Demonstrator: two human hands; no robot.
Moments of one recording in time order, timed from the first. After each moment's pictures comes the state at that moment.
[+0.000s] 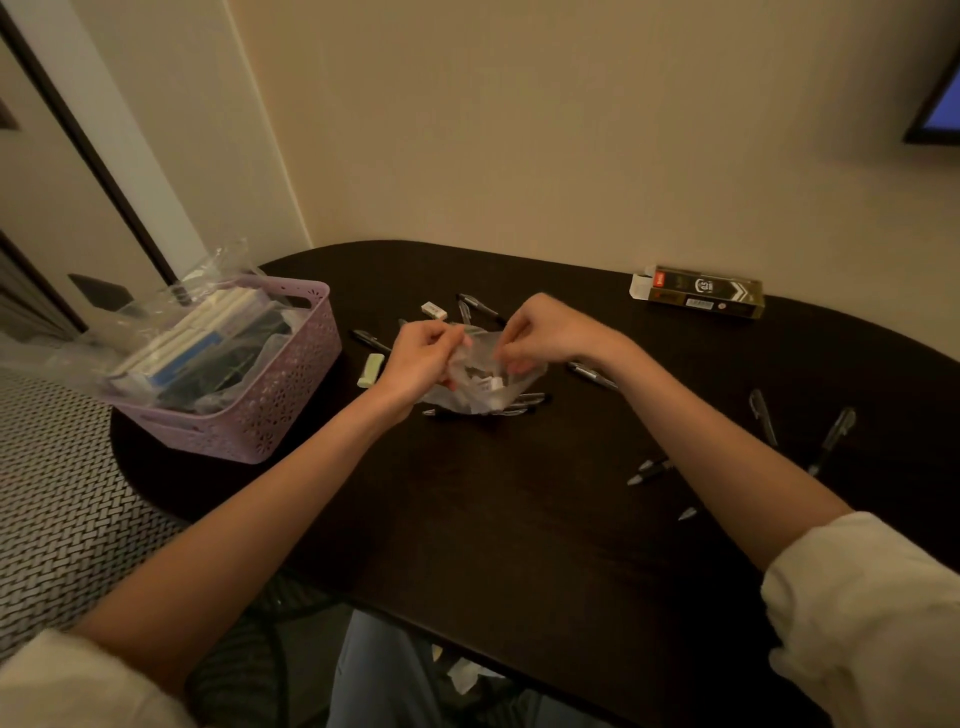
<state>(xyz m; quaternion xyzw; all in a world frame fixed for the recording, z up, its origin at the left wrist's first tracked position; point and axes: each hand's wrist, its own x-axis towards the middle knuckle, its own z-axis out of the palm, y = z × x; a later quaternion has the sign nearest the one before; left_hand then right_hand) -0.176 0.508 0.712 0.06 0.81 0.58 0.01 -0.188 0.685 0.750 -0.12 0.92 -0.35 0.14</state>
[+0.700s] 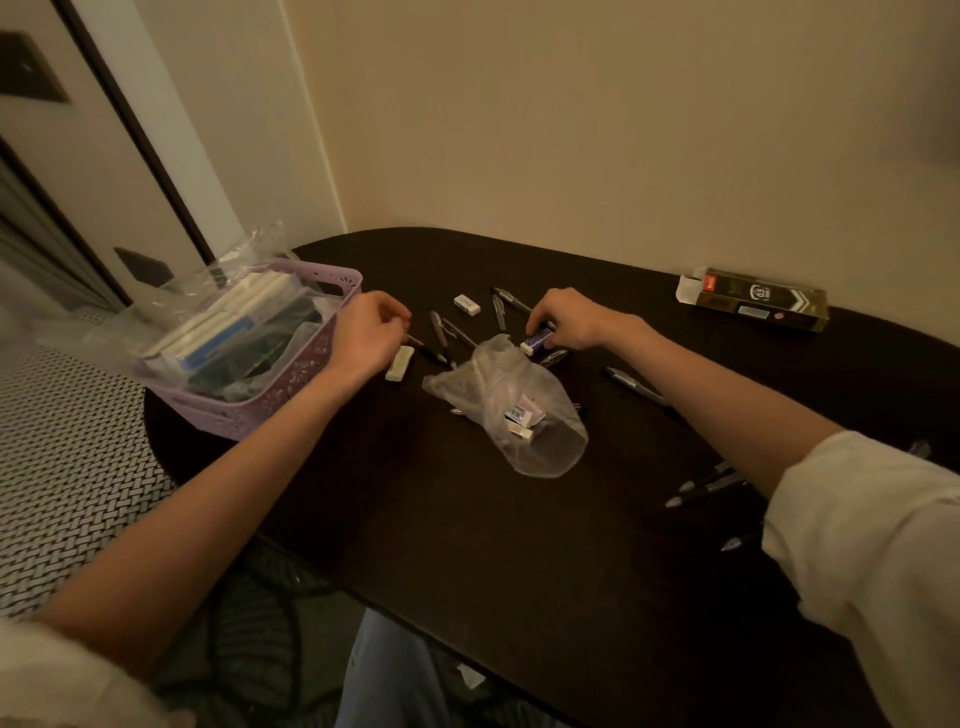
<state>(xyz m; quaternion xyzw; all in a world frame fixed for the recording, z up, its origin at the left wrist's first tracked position) -0.219 0.433 0.708 -0.05 0.91 0.40 -0.10 -0.284 0.691 0.703 -0.24 0.96 -0.09 0.09</state>
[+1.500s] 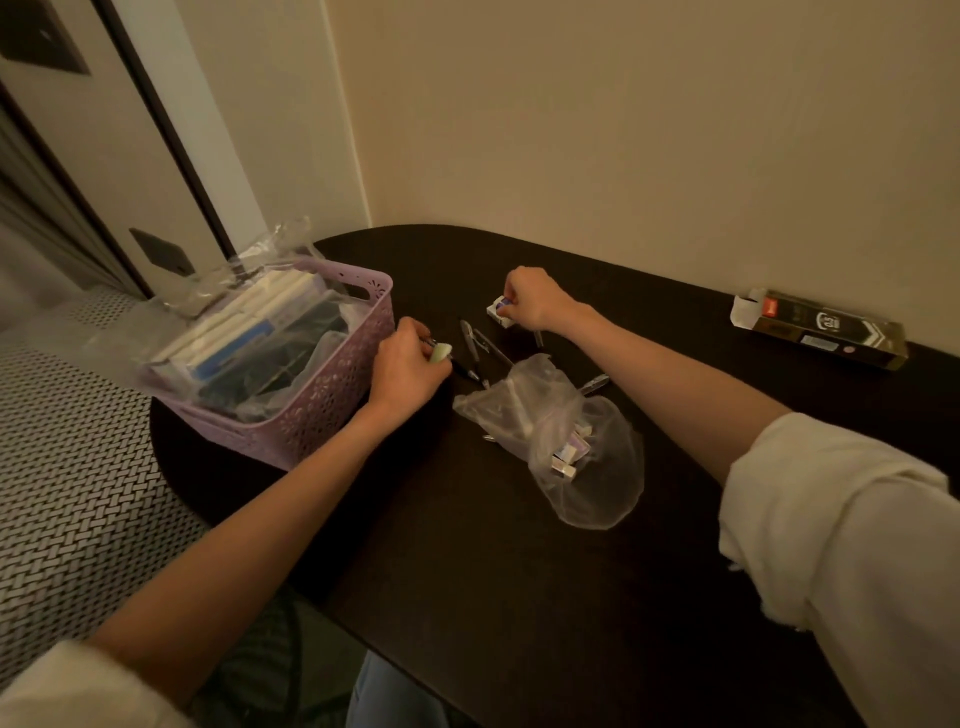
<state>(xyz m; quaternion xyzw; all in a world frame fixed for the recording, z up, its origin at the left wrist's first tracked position) -0.242 0.428 0.662 -0.06 0.92 0.37 -0.12 -0.350 0.596 0.697 -0.16 0.97 -0.18 0.02</state>
